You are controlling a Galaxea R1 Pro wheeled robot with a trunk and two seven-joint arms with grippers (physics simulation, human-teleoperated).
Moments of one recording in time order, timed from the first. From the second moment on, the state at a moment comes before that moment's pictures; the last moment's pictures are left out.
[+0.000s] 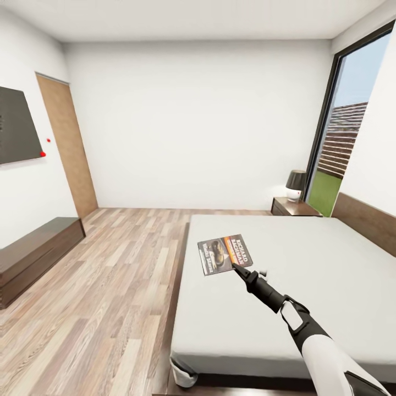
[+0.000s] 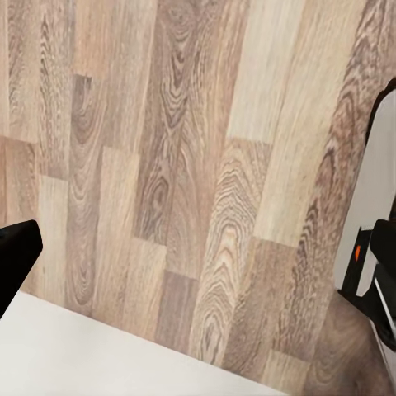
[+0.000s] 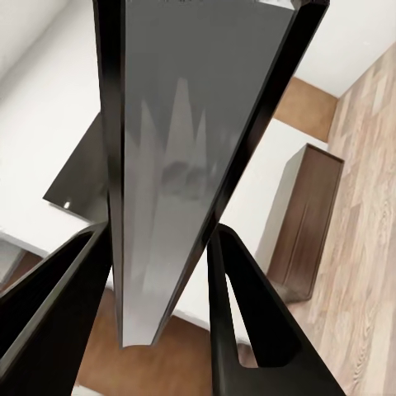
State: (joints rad) left arm 0.03 0.23 -0.17 0.01 0.30 -0.23 0.07; right arm -0.73 -0.01 -0.44 -0.39 -0.38 0.43 1.06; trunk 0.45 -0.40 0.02
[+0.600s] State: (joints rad) left arm 0.03 0.23 -0.16 0.01 0.30 -0.23 0.07; right arm -0.73 -0.01 -0.44 -0.39 -0.39 0.43 1.06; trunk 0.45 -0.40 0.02
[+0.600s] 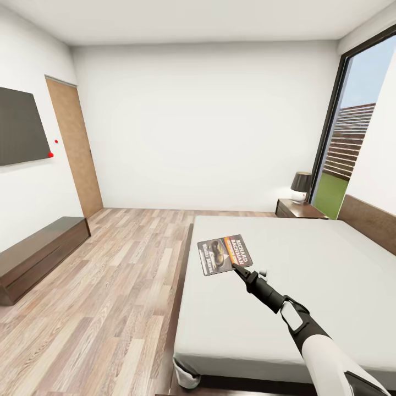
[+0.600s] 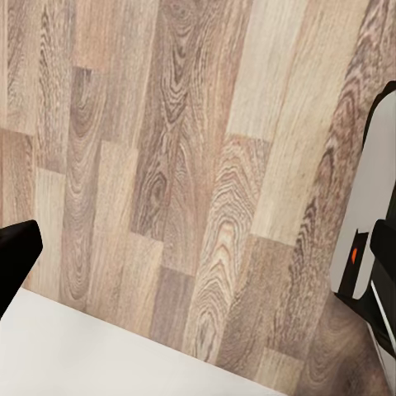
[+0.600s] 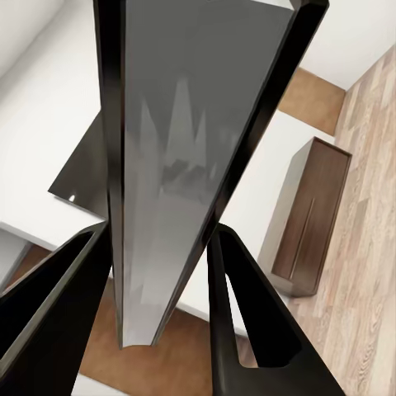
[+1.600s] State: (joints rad) left arm 0.03 0.23 -0.17 0.01 0.30 -0.23 0.07; right arm -0.73 -0.01 -0.45 -0.39 -0.38 0.43 1.06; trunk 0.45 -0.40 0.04
